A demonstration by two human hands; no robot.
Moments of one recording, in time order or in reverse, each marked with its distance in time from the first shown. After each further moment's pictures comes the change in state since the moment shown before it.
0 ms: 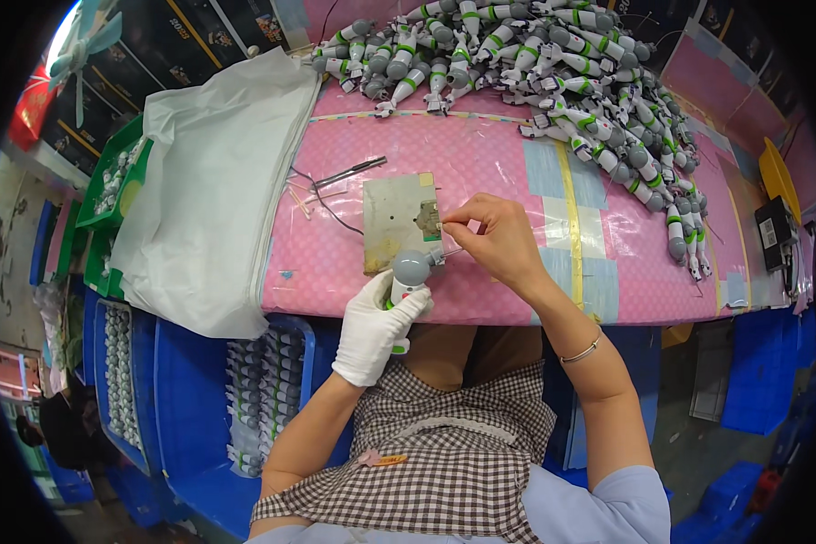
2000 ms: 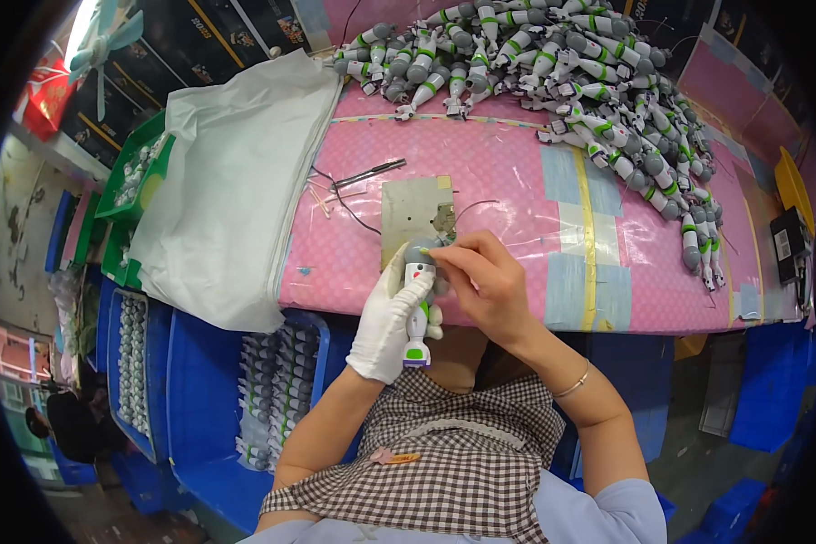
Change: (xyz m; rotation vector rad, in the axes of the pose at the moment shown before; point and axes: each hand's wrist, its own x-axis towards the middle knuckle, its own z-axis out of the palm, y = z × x) left_hand 0.002 0.010 0.006 -0.382 -0.070 -0.057; right_hand -0.040 -0.039 0.025 0.173 0.191 -0.343
